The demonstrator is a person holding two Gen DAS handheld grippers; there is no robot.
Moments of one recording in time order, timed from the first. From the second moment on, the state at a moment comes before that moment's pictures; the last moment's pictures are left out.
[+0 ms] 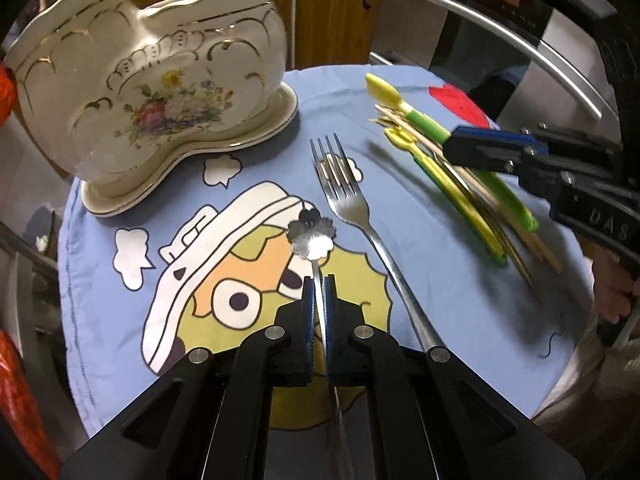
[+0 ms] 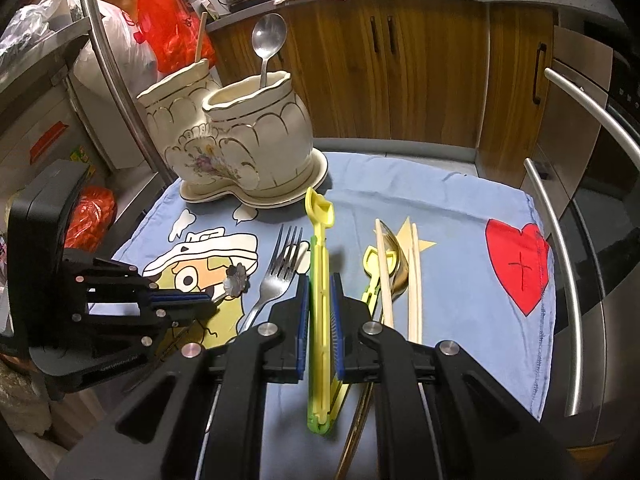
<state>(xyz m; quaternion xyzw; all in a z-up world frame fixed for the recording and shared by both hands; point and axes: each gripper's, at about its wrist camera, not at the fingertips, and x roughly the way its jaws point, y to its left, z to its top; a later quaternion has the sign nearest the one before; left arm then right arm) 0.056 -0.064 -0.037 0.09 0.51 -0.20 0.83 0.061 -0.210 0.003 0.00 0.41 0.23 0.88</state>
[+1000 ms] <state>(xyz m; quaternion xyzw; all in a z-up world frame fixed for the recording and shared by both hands) 0.058 -0.037 0.001 0.03 0.41 -0.23 0.88 0.067 -0.203 0.030 0.03 0.37 0.24 0.90</state>
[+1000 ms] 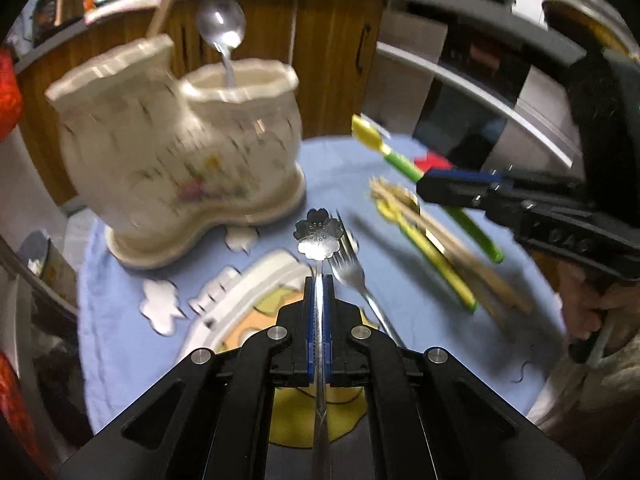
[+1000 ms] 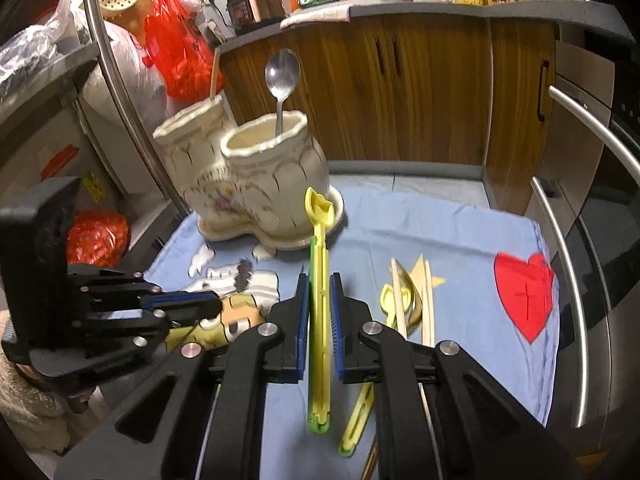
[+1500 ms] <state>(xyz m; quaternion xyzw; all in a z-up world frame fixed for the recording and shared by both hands) 0.055 0.027 0.109 -0.02 0.27 -0.21 0.94 0.103 -0.176 0.092 0.07 0.28 0.29 0.91</state>
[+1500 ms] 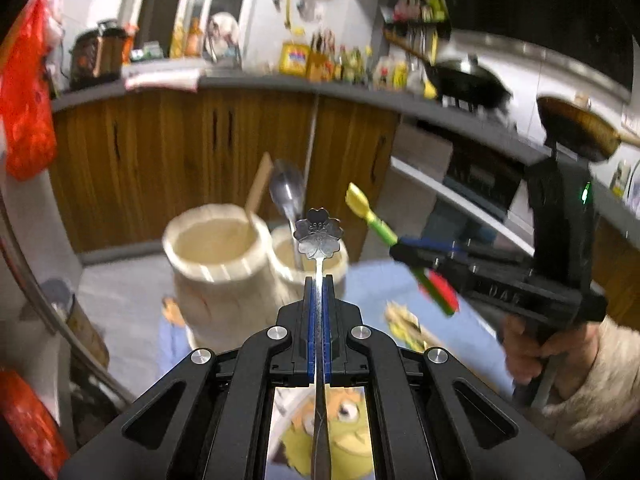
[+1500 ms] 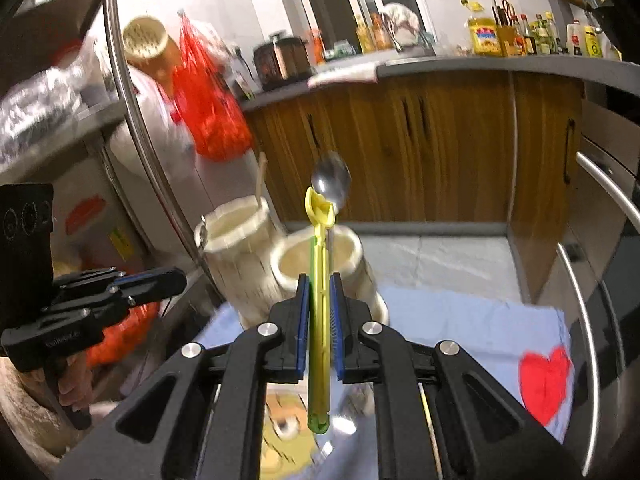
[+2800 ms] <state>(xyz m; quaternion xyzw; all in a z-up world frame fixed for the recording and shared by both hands) 0.147 0.066 0.114 -0.08 0.14 -0.14 0.98 0.184 -0.145 0.055 0.17 0.23 0.32 0.90</state>
